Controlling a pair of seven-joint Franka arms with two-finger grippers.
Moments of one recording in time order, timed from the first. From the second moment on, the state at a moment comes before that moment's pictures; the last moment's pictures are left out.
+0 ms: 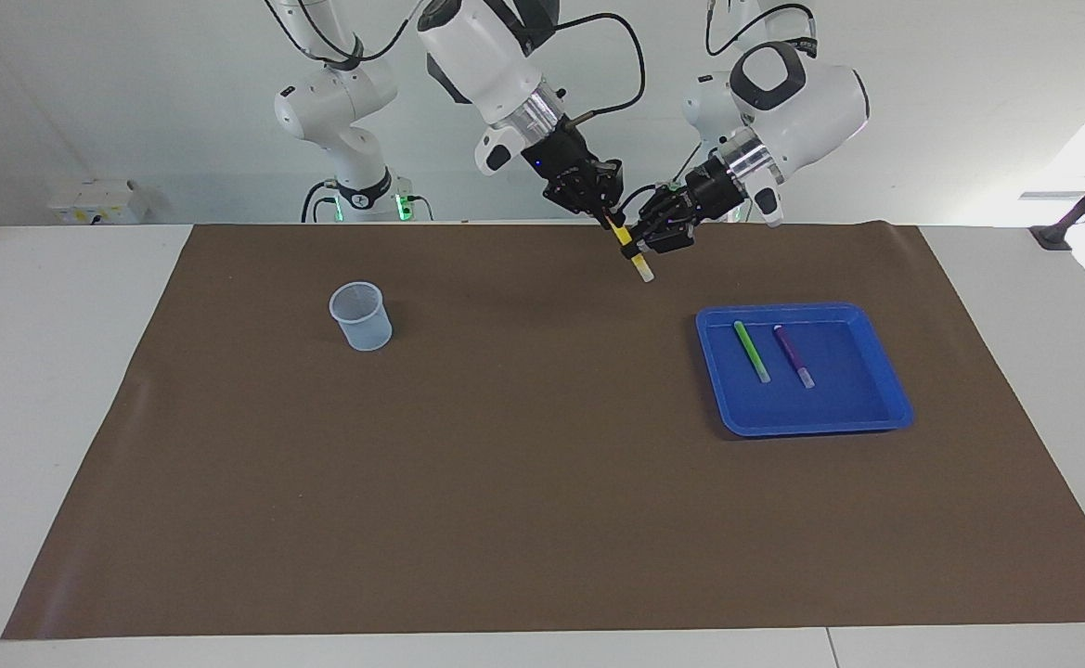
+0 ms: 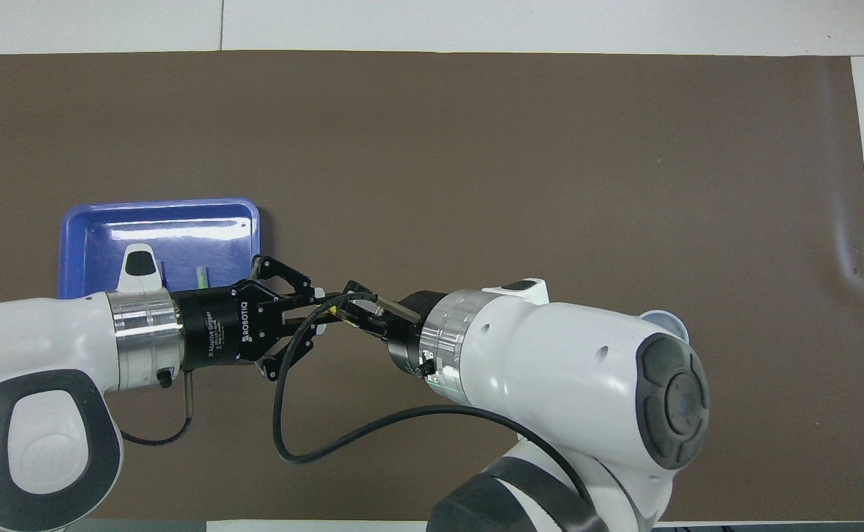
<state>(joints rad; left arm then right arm) -0.02 -0.36 -0.34 -2.33 -1.16 2.15 -1.13 0.71 -0.07 -0.01 -1.97 0.57 2.43 0.89</state>
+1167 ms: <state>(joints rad) 0.06 -0.36 -0.33 -2.33 -1.16 2.18 -1.07 0.55 -0.09 -0.01 -1.95 0.49 2.22 0.78</state>
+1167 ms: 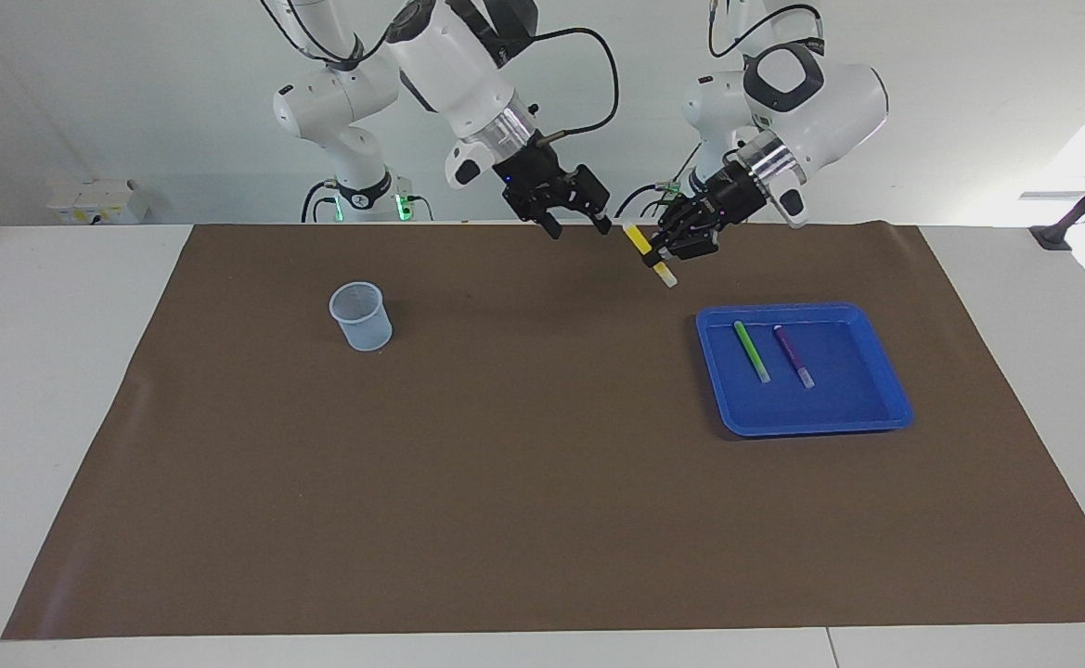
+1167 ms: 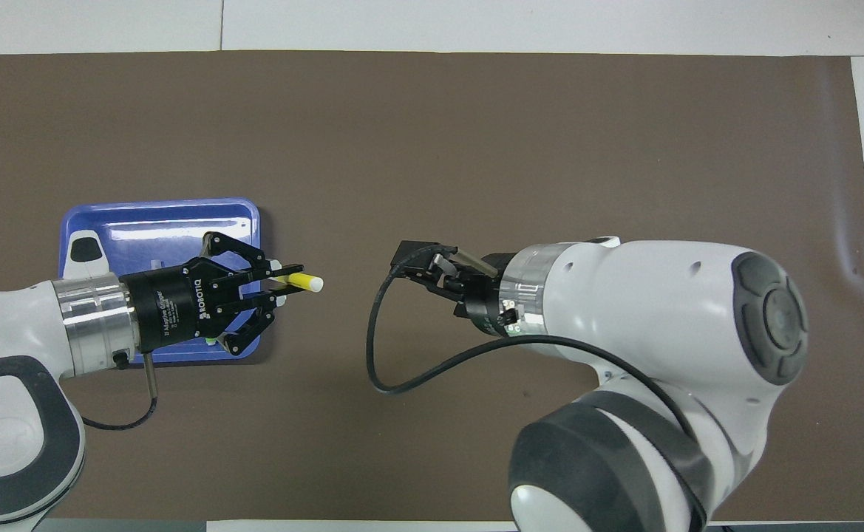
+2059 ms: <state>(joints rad) 0.38 -0.05 -0.32 -2.25 -0.42 2.10 -0.34 0.13 -0.05 -0.04 -1.70 -0.02 1.58 0.14</state>
